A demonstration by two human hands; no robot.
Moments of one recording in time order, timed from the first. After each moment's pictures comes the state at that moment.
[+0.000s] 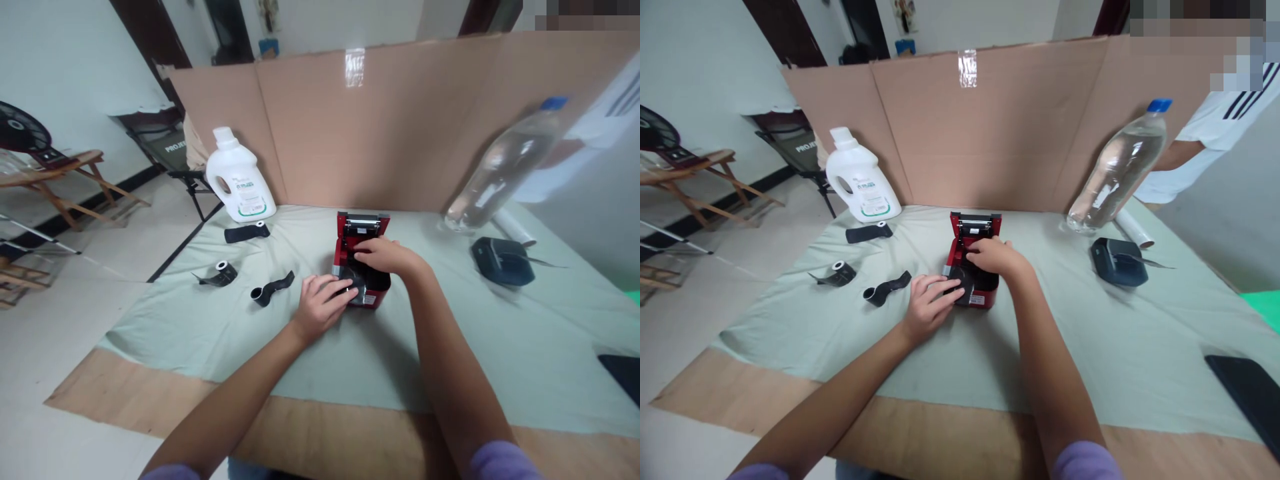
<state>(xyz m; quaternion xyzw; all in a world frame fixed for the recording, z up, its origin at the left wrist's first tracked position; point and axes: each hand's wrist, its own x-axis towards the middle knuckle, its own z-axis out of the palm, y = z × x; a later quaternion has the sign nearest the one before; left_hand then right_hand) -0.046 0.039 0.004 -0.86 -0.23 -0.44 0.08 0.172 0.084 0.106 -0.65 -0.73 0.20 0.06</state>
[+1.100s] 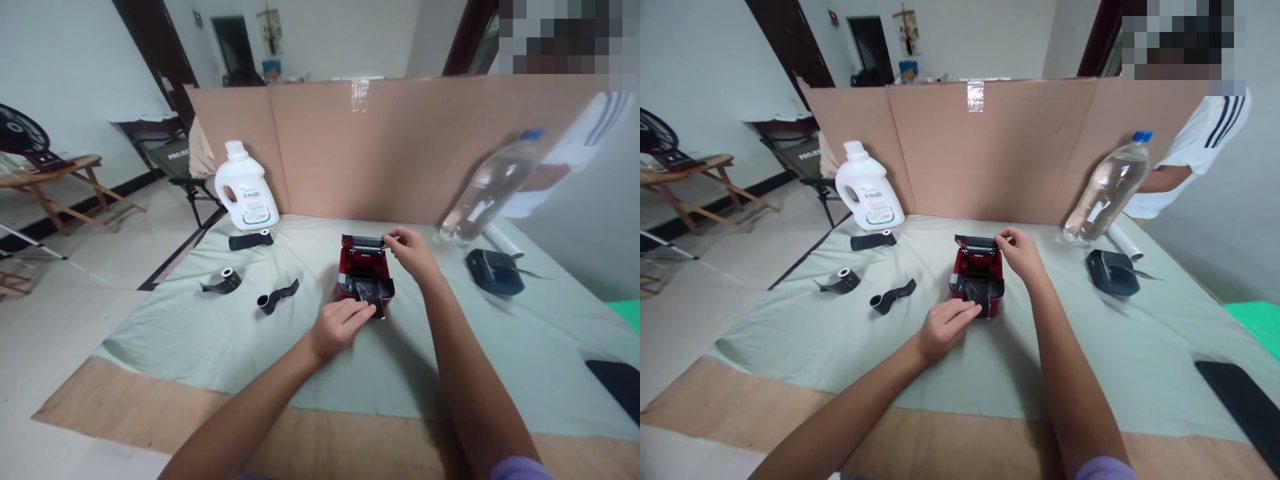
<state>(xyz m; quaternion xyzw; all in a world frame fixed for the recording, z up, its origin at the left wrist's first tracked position) -0.025 0.023 0.008 -0.85 -0.13 -0.51 0.05 0.204 0.088 0.092 -0.64 -0.58 0.21 0.46</state>
